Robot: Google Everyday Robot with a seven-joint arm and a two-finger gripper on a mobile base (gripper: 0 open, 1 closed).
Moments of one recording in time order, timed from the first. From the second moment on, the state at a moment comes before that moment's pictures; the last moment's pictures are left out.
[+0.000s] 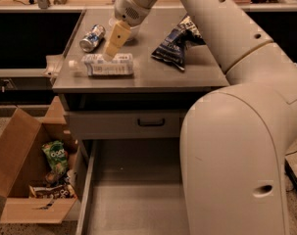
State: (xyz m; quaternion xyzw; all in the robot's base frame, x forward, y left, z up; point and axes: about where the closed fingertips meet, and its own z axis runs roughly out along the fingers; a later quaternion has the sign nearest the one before) arm 0.706 0.083 0.941 -0.66 0.67 0.16 0.29
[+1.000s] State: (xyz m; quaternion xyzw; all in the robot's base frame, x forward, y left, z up) arm 0.712 0.065 0.832 -0.62 0.72 0.15 0.27
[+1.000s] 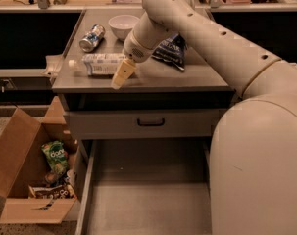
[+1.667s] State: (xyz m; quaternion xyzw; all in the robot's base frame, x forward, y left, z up) arm 0.726 0.049 0.833 -0.61 0.71 0.15 0.31
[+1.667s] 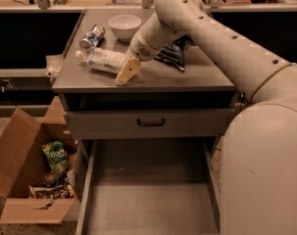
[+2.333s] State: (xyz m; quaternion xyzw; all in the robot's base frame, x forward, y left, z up) arm 0.726 0.035 0.873 -0.62 0.68 0.15 0.36
